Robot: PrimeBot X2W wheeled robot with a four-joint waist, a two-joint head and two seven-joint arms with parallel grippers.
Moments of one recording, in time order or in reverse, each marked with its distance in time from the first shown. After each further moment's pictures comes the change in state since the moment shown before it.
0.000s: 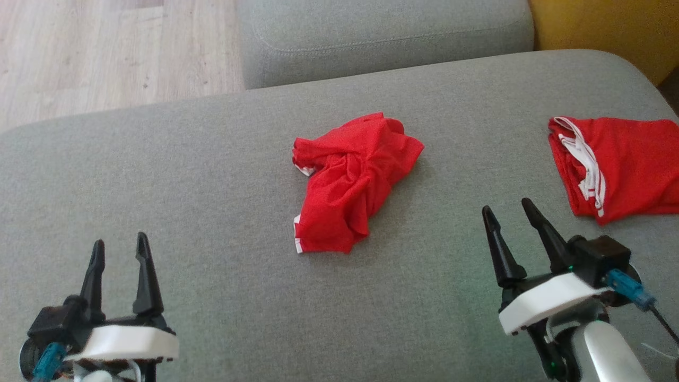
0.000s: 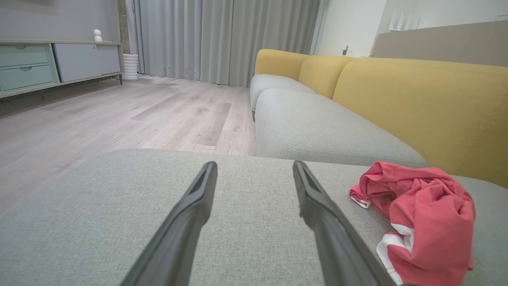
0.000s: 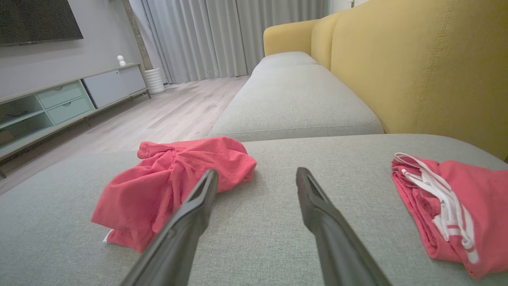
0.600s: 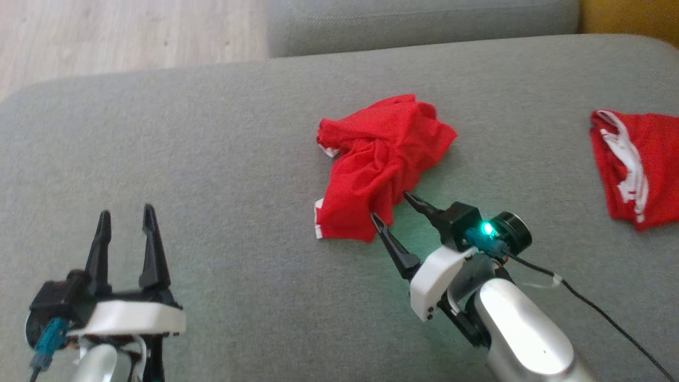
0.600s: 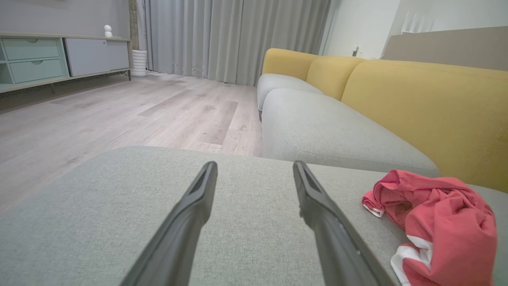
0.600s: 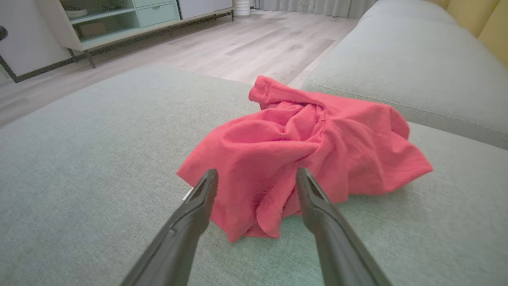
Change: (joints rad) left arm -0.070 -0.002 -0.022 -0.026 -0.006 -0.002 0.012; right arm -0.284 0.047 0.348 0.271 -0.097 0.000 0.087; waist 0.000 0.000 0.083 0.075
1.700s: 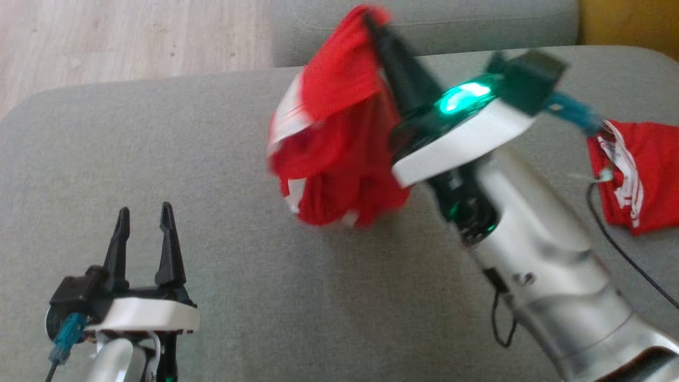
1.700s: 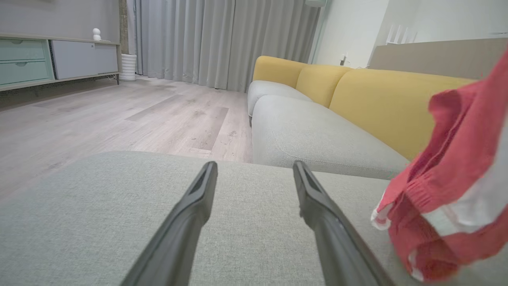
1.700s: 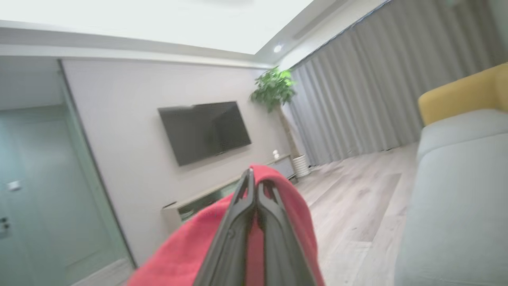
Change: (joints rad) left arm -0.054 -0.031 -0.032 0.095 -0.001 -0.052 -0.044; right arm -0.395 -0.001 0.134 -0.100 0.671 0.000 -0.241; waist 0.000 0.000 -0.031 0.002
